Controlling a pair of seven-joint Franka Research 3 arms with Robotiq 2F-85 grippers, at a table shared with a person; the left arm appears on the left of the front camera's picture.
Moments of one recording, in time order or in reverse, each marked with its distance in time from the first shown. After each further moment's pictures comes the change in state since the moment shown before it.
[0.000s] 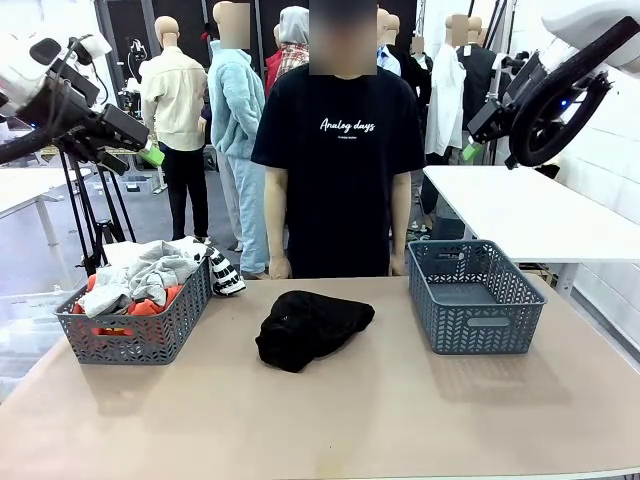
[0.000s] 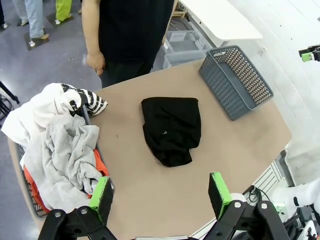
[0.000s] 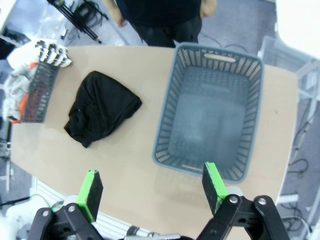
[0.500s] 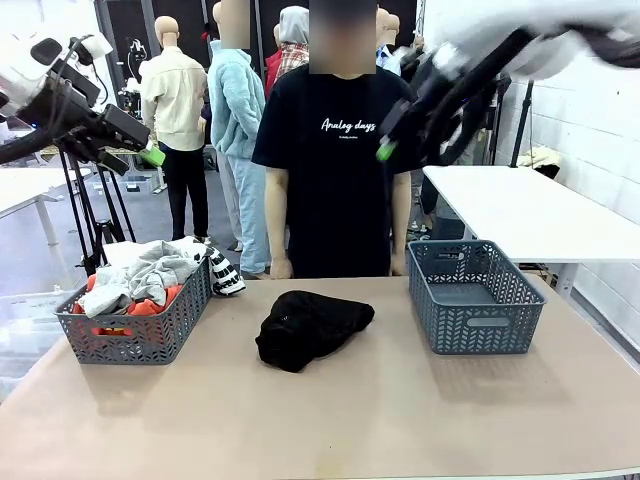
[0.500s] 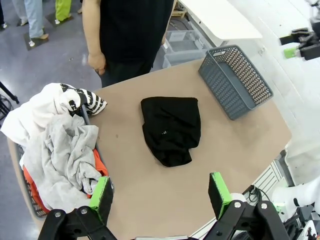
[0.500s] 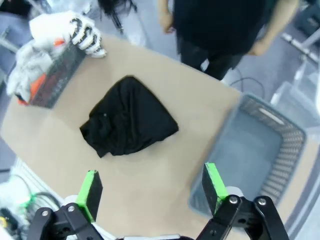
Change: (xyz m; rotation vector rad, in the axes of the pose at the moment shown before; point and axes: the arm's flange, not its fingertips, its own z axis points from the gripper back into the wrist) left arm 0.000 -0.001 -0.001 -0.001 0.002 -0.001; right arm 0.050 0.135 -0.093 0.030 0.053 0.315
